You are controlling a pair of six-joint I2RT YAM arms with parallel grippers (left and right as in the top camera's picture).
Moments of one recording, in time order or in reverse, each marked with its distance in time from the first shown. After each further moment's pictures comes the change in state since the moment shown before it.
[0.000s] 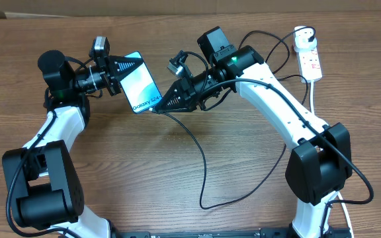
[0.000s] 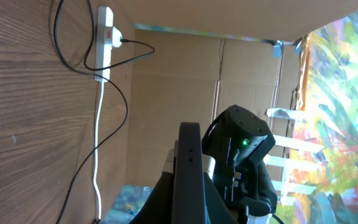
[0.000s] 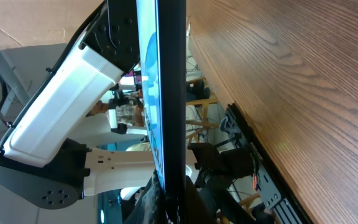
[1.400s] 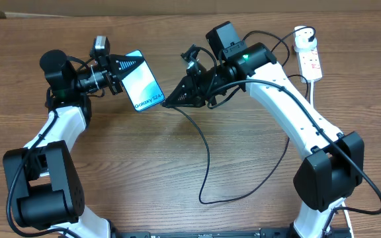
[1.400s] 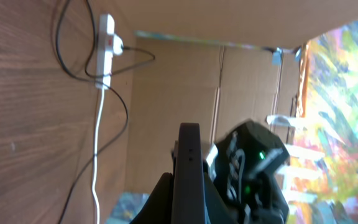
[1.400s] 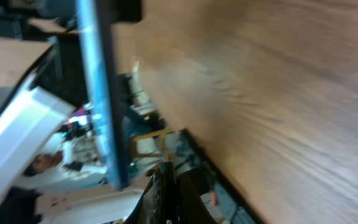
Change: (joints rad) left arm -0.009 0.000 0.000 -0.008 -0.033 0.002; right arm -0.029 -0.069 0.000 -0.051 0.274 0.035
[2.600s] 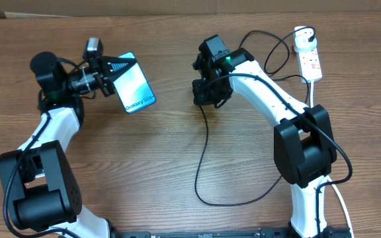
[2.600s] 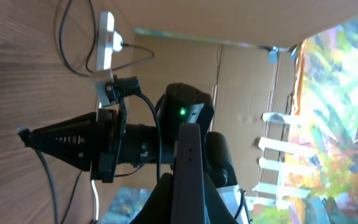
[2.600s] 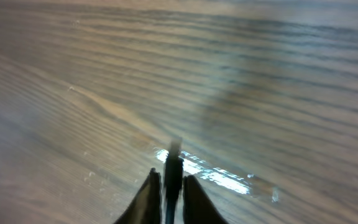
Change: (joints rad) left arm 0.070 0.000 0.000 0.001 0.055 -0.009; right arm -0.007 0.221 0.000 0.049 0.716 -0.215
